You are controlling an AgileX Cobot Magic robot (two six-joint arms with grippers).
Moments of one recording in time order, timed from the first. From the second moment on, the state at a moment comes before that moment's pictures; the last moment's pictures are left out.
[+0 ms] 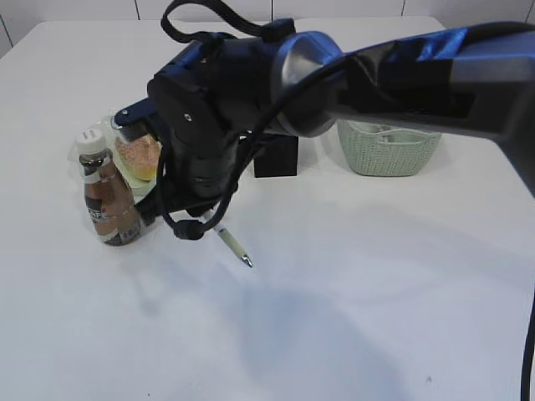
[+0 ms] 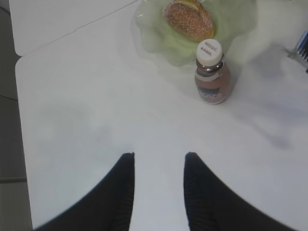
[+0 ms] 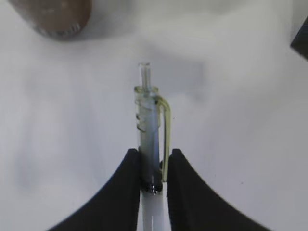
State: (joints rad) left arm -0.47 1.16 -1.32 0.41 1.20 -0.21; right arm 0.78 2.19 -1.83 -0.25 0.91 0.26
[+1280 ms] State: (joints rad) left arm -0.47 1.19 -1.32 0.41 1.06 -0.21; right arm 0.64 2.04 -1.83 -0.61 0.44 0.39
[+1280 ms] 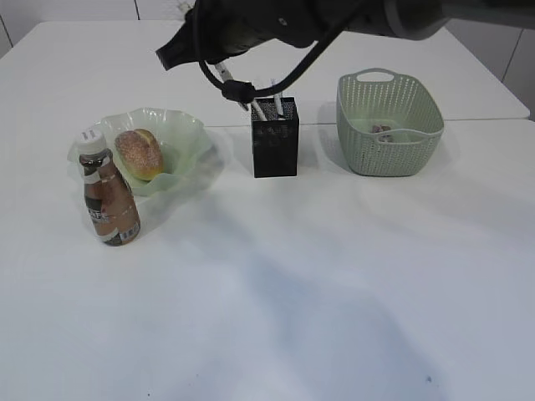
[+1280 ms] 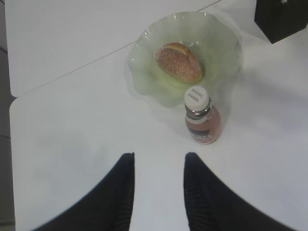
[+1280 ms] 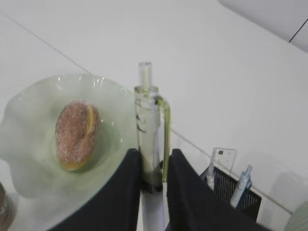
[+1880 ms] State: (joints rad) left arm -0.47 1.19 -1.32 0.41 0.98 -0.21; right arm 0.48 2.04 -1.82 -0.75 0.12 0.52
